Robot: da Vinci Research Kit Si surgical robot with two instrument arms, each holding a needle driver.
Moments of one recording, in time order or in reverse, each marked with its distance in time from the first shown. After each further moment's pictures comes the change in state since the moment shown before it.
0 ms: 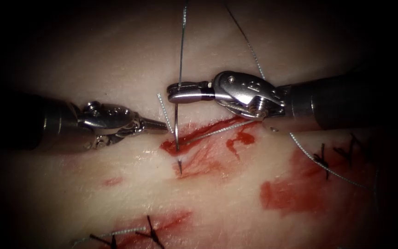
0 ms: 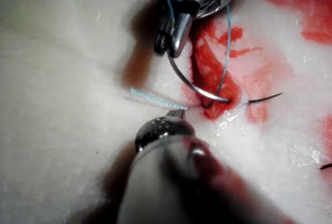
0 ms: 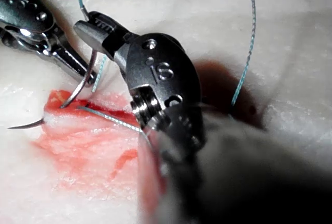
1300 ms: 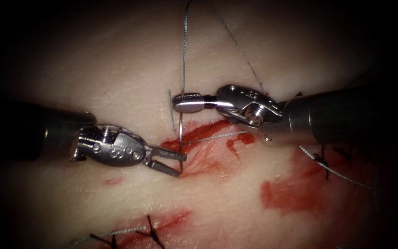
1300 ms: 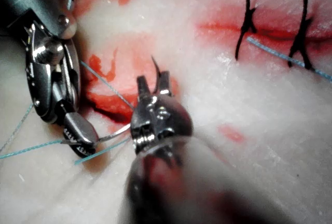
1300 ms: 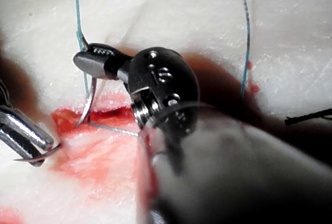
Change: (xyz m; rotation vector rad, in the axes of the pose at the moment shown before) right arm -0.003 0.000 -0.001 -0.100 0.076 0.301; left arm 0.000 0.008 0.001 -0.342 0.017 1.229
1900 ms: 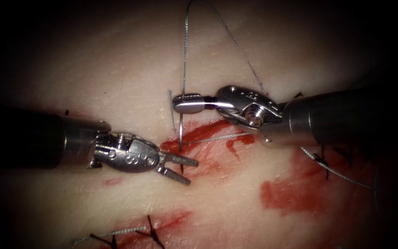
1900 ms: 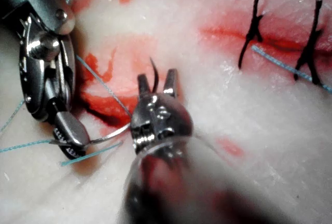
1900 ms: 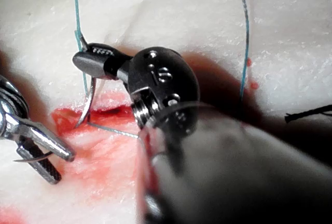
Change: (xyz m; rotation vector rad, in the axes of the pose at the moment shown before) right arm 0.000 0.000 0.000 0.000 0.007 -0.013; left arm -0.001 0.000 0.002 -0.010 0.003 -0.075
